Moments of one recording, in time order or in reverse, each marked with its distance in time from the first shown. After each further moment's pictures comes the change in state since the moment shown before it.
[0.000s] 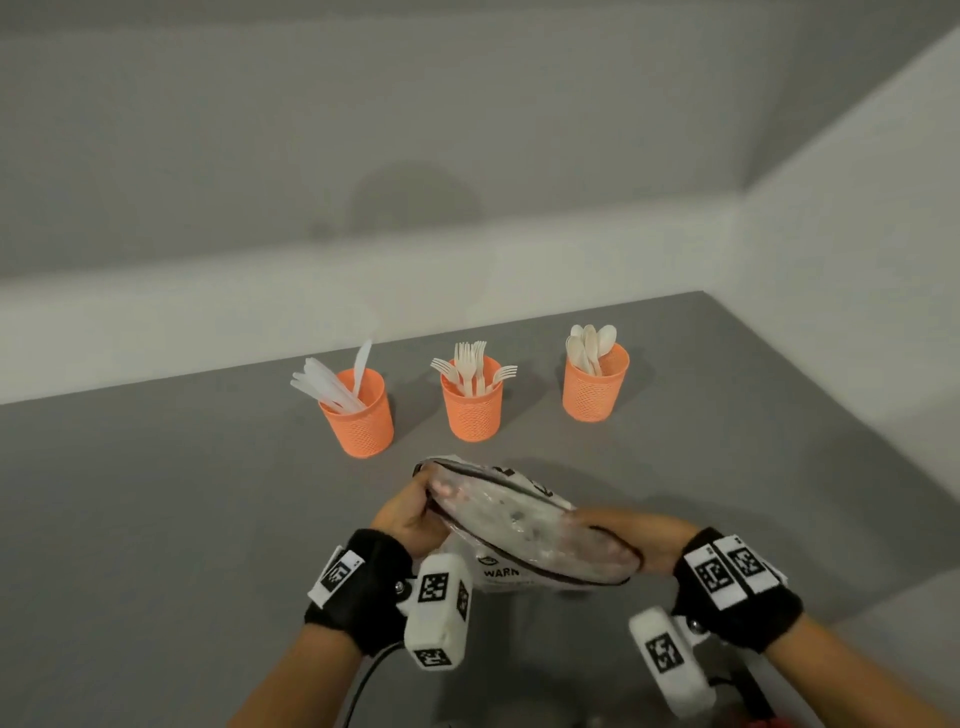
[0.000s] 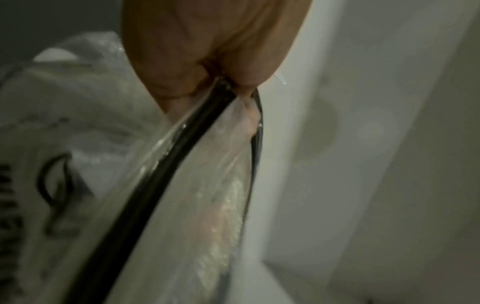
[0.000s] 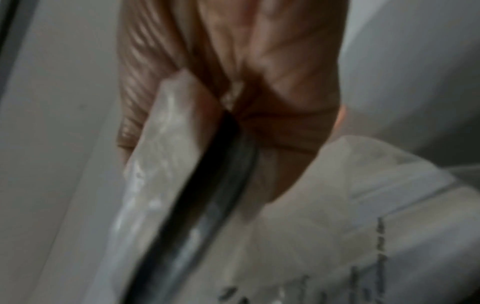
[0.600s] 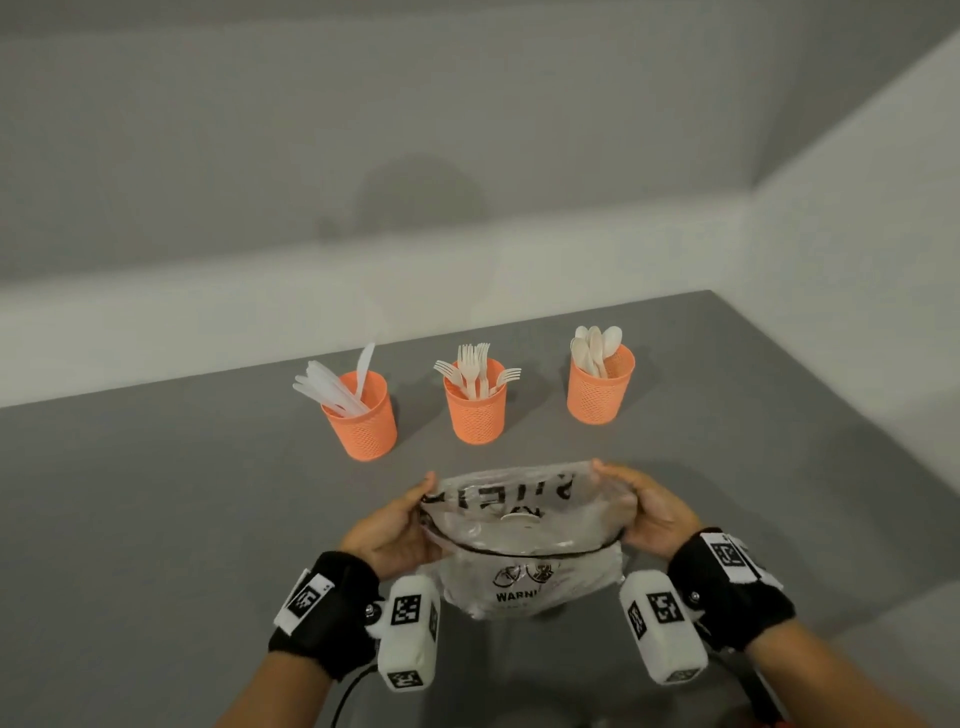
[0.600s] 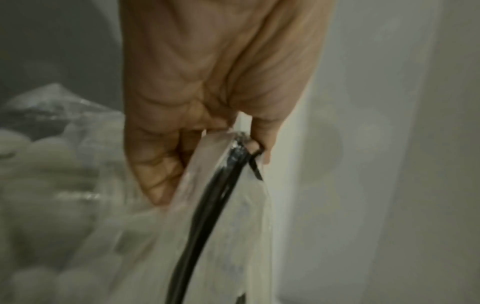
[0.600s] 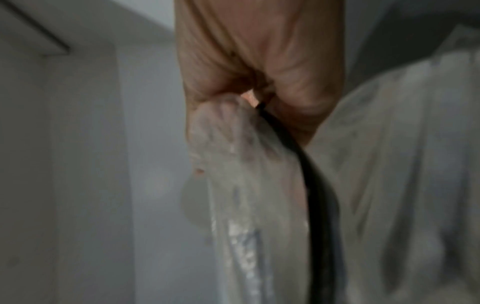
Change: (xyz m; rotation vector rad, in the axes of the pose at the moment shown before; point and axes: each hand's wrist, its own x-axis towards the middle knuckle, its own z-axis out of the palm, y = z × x) left_hand -0.002 0.009 -0.034 0.297 -0.095 -0.062; right_hand 0.025 -0.006 -0.024 0.591 -0.028 -0.241
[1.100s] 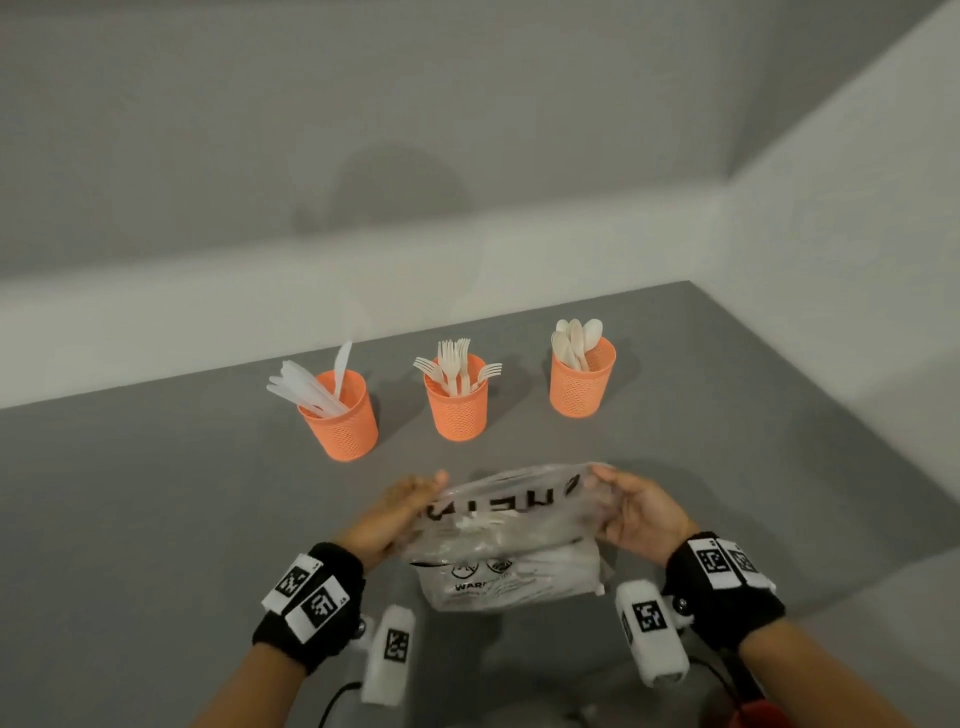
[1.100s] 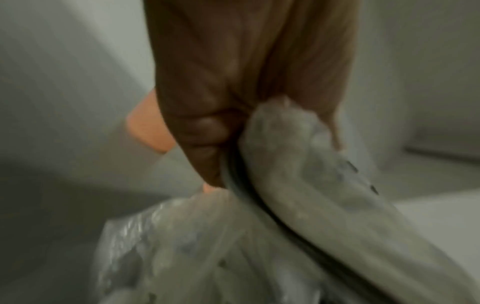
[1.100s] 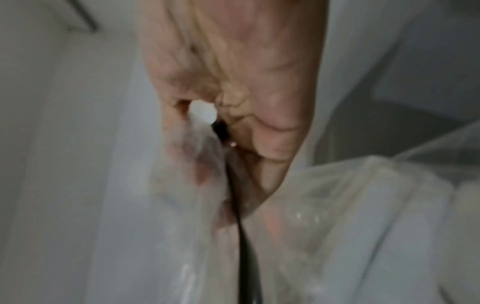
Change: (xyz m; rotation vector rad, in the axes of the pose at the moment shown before) left_hand -0.009 0.006 0.023 0.609 0.061 0.231; right_hand -0.004 0.008 -0.018 -0.017 0.114 -0.015
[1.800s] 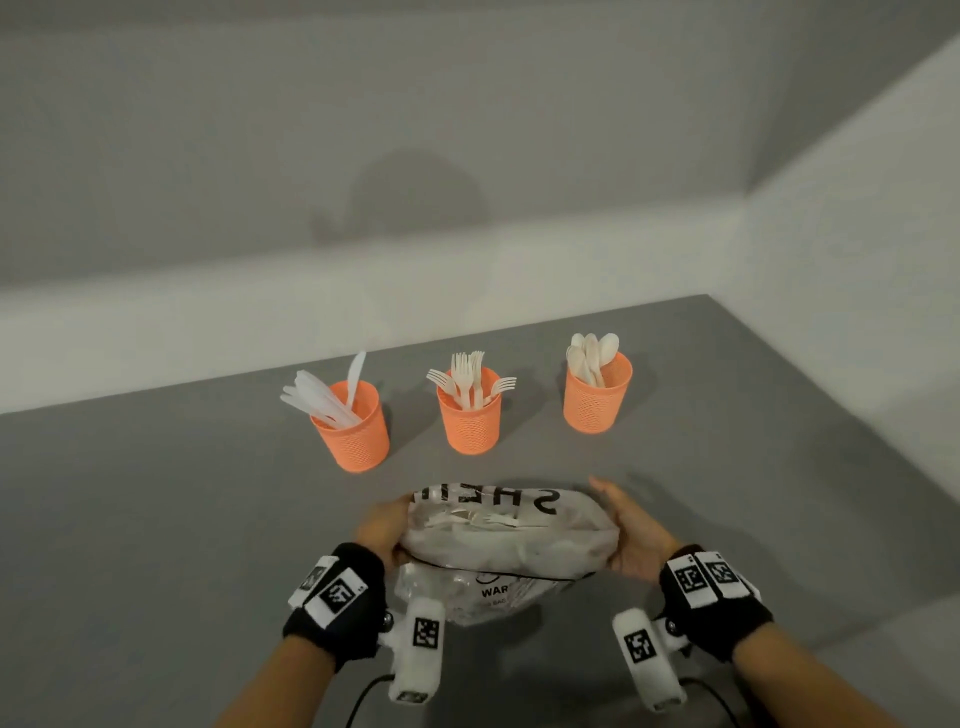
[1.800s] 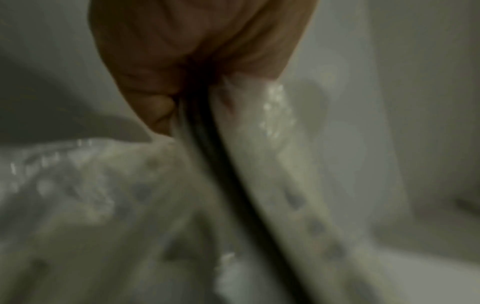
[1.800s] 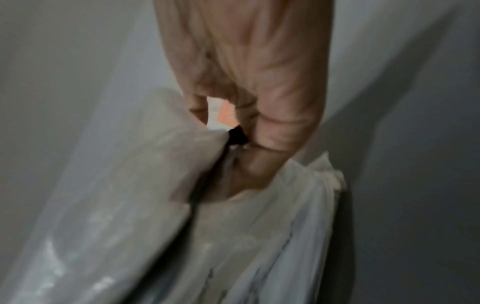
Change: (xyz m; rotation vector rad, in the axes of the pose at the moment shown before) left_hand 0.029 -0.013 -0.012 -0.296 0.363 -0.220; right_hand 0.019 0.007 0.013 -0.193 0.157 0.149
